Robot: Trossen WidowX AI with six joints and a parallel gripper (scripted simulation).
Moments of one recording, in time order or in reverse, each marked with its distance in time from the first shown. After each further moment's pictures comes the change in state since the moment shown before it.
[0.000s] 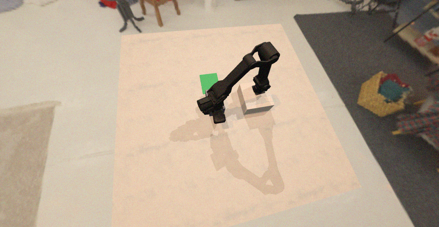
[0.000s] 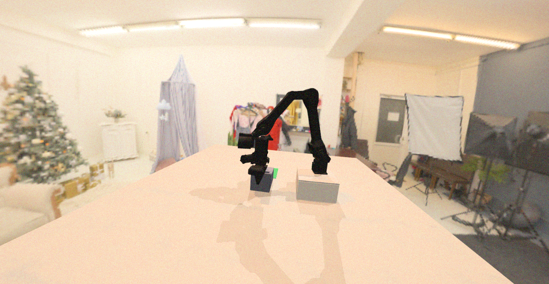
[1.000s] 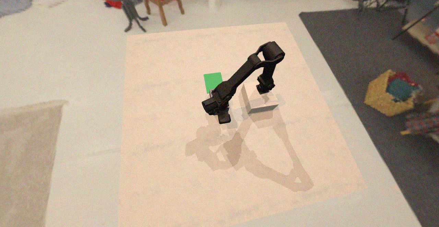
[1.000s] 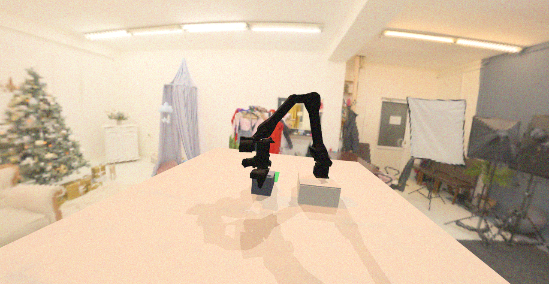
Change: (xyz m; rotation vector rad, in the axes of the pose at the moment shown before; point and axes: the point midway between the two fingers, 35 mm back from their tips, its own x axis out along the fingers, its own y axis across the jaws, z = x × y) arm -0.004 0.007 -0.005 -0.004 0.025 -0.006
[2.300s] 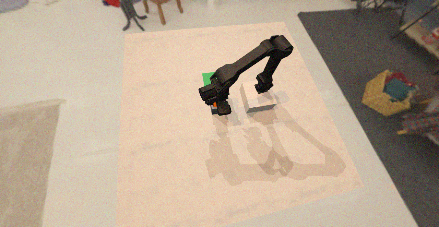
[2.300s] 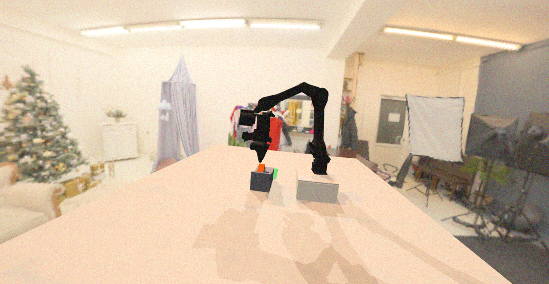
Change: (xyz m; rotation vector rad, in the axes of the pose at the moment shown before) arm -0.099 -0.008 0.001 0.005 -0.004 -0.002
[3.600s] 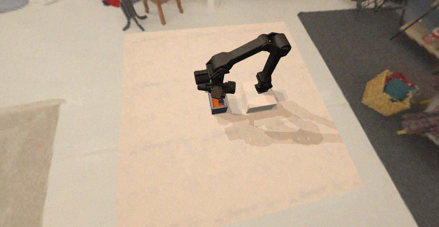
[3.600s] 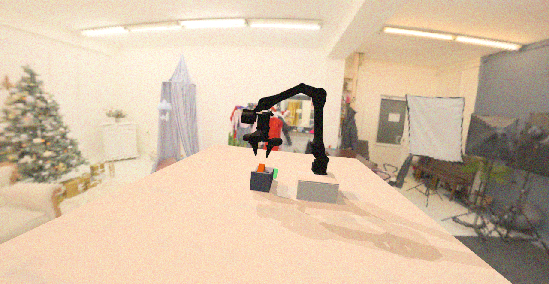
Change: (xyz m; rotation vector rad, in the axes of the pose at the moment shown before) arm -0.001 -0.062 0.011 -1.291 0.002 -0.007
